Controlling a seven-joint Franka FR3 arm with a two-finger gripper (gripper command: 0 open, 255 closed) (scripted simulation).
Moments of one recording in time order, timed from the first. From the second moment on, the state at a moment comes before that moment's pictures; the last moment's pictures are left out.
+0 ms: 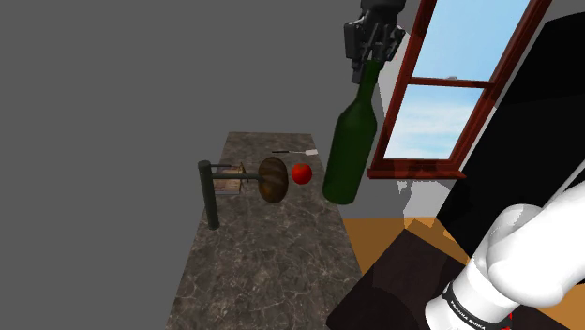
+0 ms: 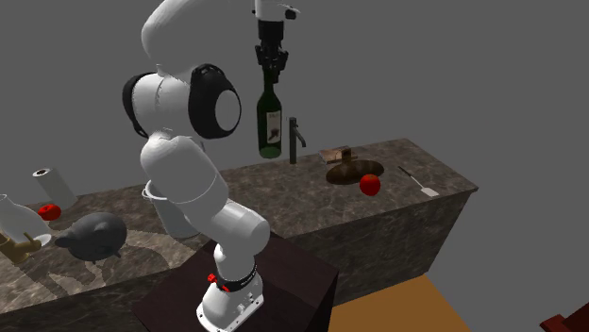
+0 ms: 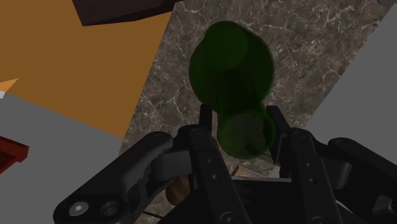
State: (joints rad) arm 0.05 -0.33 0.16 -1.53 0.11 1.19 0.49
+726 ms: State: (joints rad) arm -0.01 -0.17 0.05 -1.56 0.06 1.36 0.28
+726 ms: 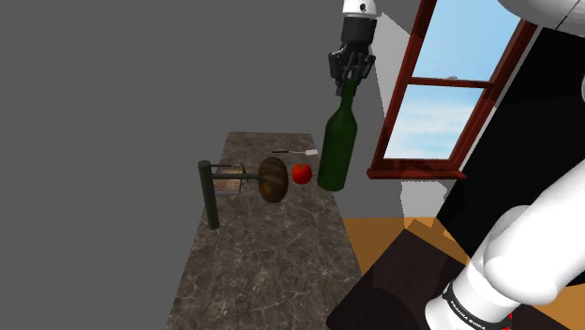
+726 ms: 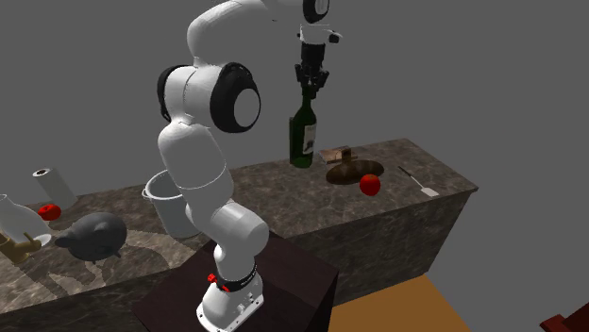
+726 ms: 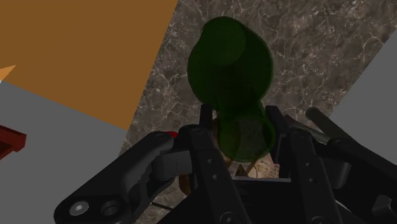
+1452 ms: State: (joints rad) arm -0.09 0.09 -0.04 -1.41 0.05 1.46 0.12
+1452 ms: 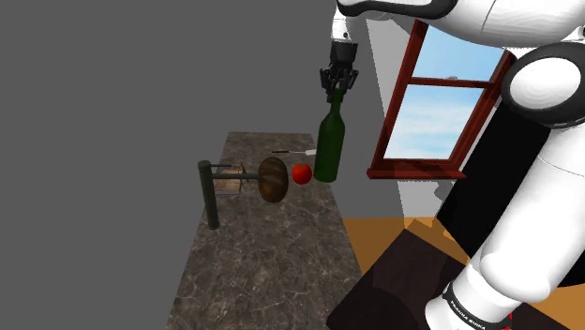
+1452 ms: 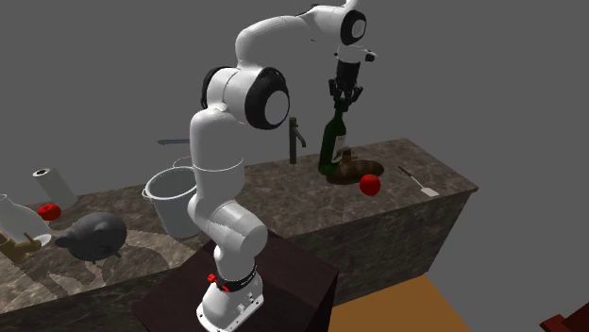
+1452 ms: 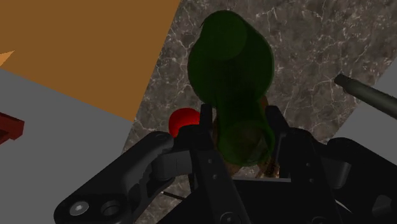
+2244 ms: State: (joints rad) arm -0.17 0.41 -0.08 -1.12 0.07 1.49 0.01
